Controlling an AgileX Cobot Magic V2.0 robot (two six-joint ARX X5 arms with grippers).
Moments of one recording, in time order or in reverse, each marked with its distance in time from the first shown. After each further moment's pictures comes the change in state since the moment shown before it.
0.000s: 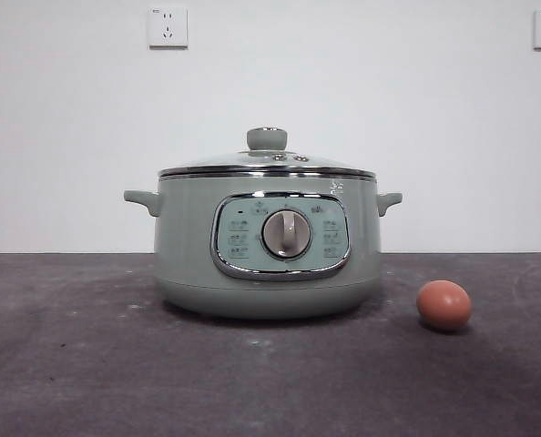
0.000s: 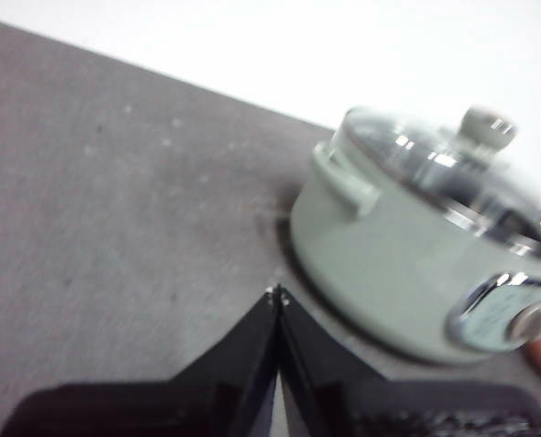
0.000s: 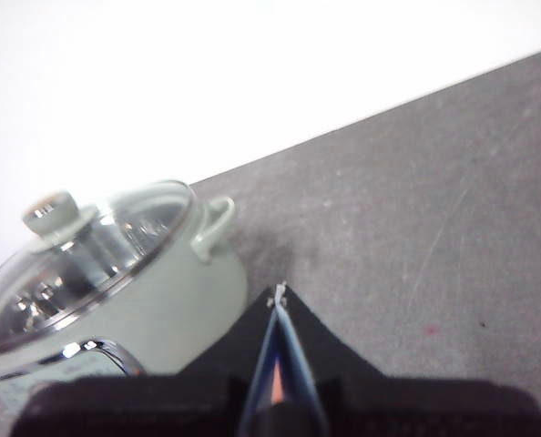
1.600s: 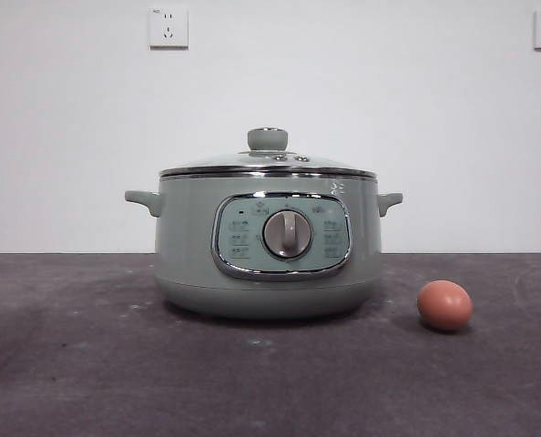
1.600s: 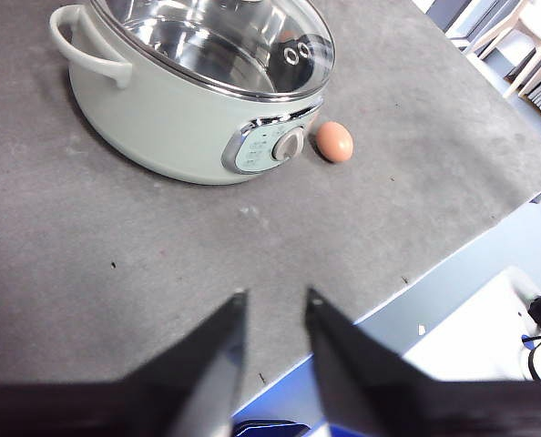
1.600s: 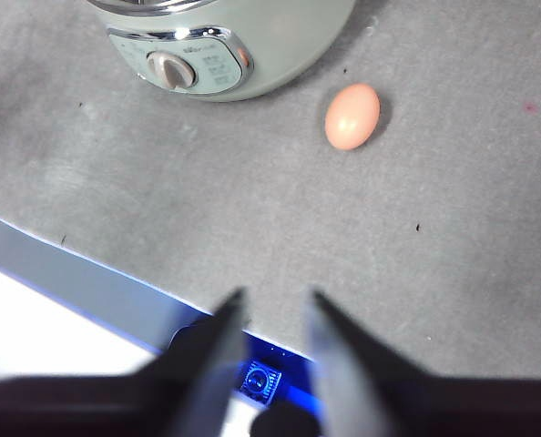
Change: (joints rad) left arm -0.025 0.504 0.739 -0.835 0.362 0.441; right arm 0.039 0.662 0.806 -0.987 -0.261 -0.477
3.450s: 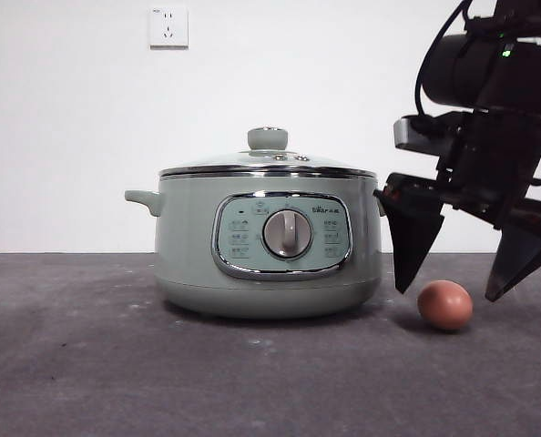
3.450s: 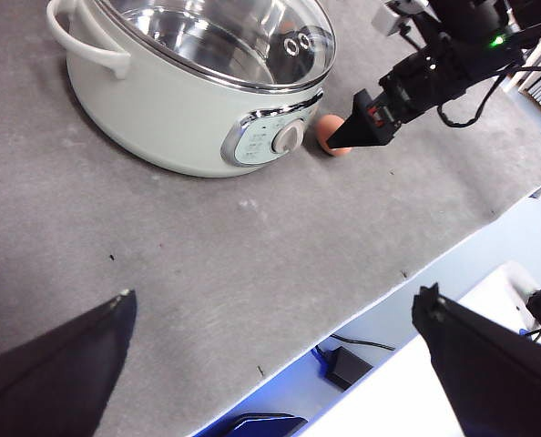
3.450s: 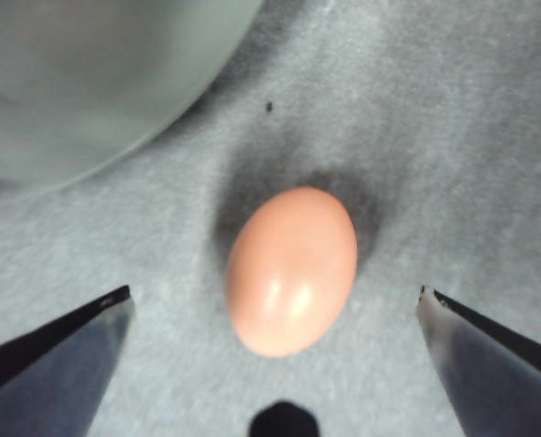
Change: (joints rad) left arm 0.000 0.000 0.000 -0.018 0.000 0.007; right arm 0.262 0.911 0.001 0.644 0.294 0.155
